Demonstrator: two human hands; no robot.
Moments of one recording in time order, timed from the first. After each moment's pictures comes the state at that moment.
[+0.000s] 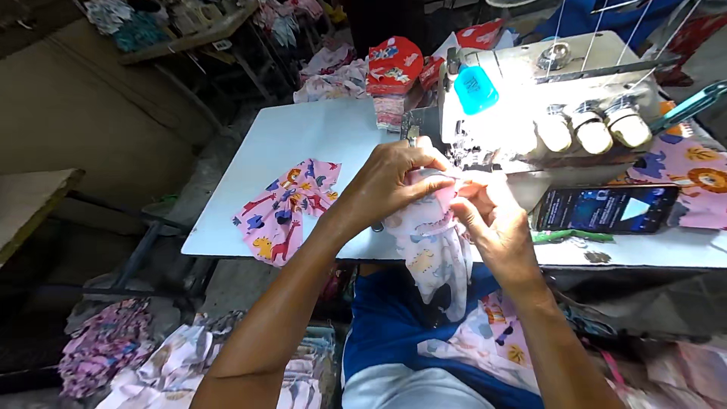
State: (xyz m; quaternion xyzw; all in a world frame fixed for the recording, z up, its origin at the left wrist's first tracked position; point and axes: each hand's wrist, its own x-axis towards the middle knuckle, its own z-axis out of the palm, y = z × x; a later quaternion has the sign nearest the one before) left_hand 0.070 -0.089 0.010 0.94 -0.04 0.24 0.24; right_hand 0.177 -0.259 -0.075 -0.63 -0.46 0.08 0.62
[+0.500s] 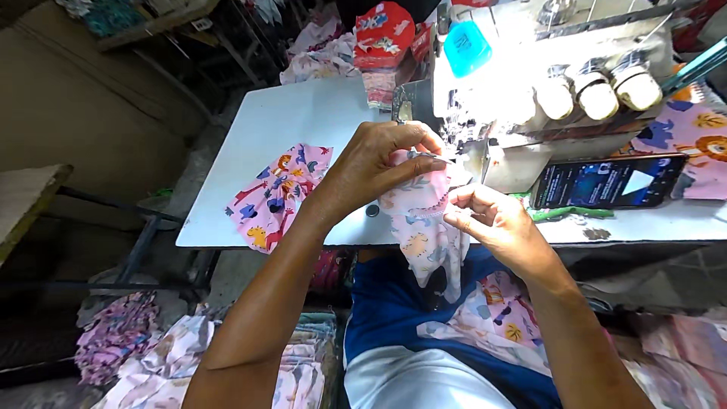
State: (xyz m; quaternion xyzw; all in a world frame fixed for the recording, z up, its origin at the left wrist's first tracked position) left_hand 0.067 -0.086 0.010 0.93 -0.10 0.24 0.25; right_hand 0.193 -0.282 -0.091 -0.59 -0.48 0.26 0.60
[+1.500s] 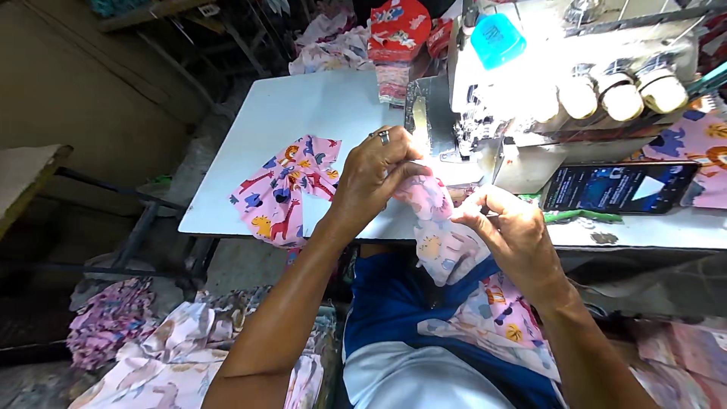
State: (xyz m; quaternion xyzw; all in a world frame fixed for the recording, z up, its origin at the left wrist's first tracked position) left_hand 0.040 -0.093 -0.024 0.91 0.00 0.35 0.23; right_hand 0.174 -0.285 -0.078 -0.65 -0.56 0.02 0.51
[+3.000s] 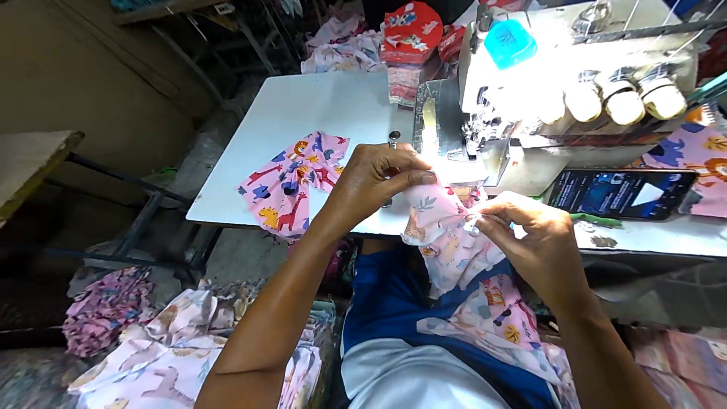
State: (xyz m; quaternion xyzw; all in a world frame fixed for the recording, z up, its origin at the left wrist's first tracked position) left_hand 0.020 -0.095 -0.015 0.89 0.01 0.28 0.36; right_hand 0.180 -0.300 -0.078 -0.63 -0.58 0.00 0.52
